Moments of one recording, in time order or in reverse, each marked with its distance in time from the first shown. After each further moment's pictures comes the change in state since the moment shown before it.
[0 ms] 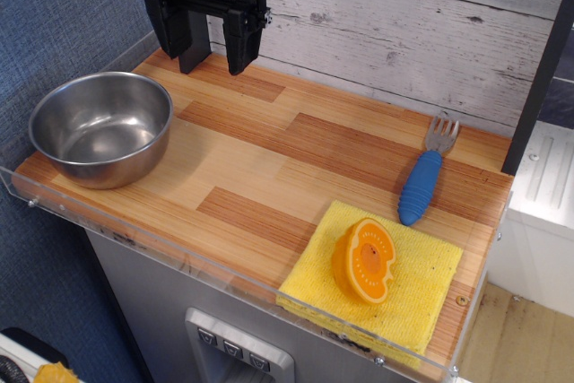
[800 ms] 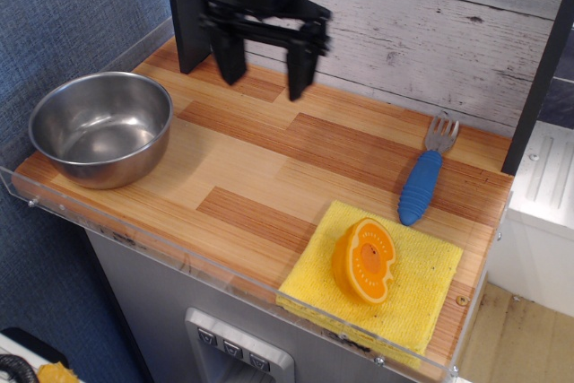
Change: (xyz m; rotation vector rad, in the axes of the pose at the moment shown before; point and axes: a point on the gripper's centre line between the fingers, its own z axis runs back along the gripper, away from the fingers) arm 0.017 -0.050 -0.027 -0.040 0.011 -0.009
